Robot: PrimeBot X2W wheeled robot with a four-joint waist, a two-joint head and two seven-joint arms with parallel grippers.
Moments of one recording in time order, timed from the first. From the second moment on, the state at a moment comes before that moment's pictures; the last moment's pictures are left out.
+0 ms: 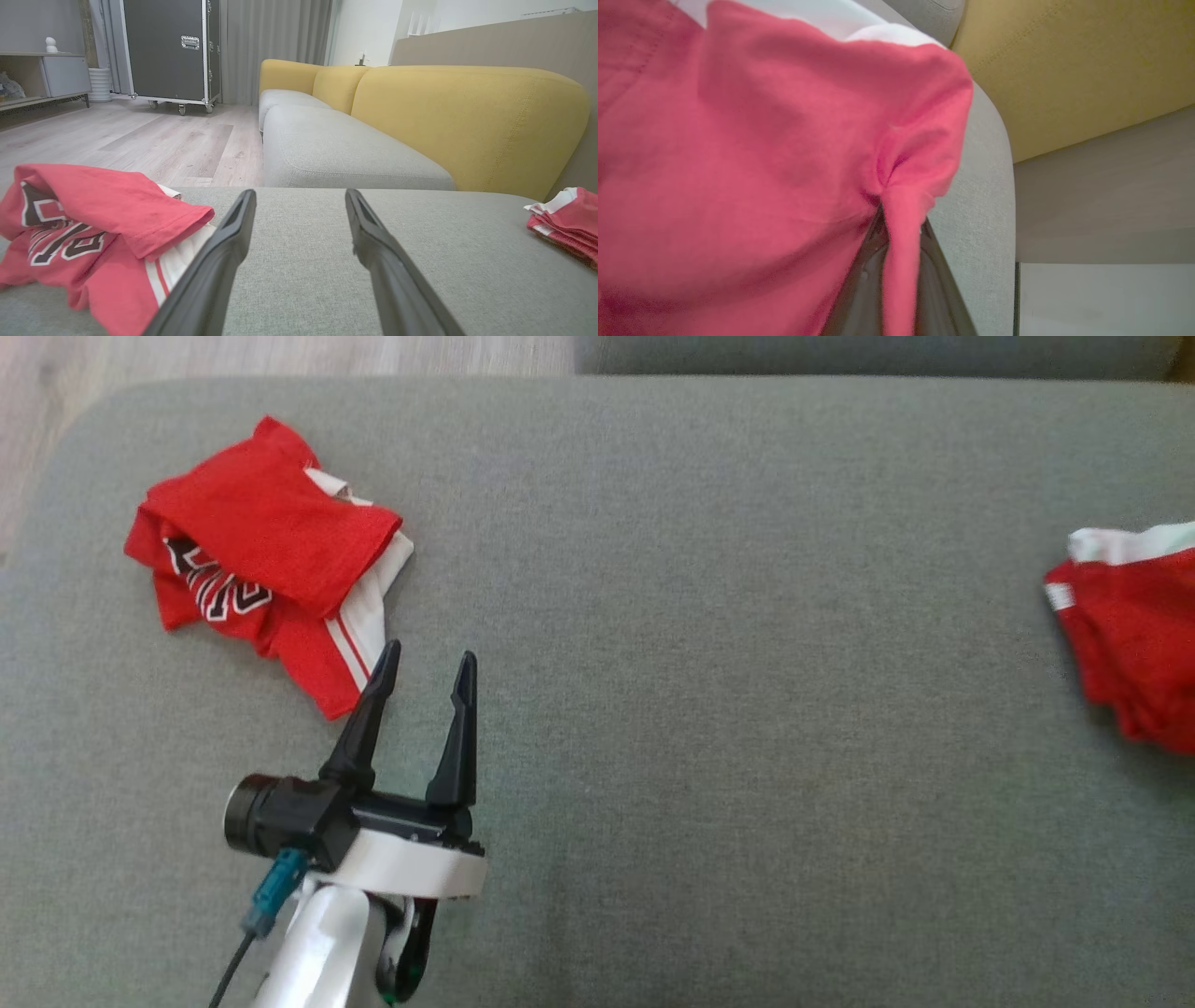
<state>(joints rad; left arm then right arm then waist) -0.19 0.04 -0.27 0.22 -0.21 -0.08 -0.25 -0.80 -0.60 0.38 1.30 -0.05 0.13 -0.07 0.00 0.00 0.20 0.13</state>
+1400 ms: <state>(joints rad) -0.09 0.04 -0.19 0.21 -0.21 -0.07 -0.25 -0.79 -0.19 -0.04 0.92 -0.10 0.13 -0.23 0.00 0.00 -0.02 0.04</state>
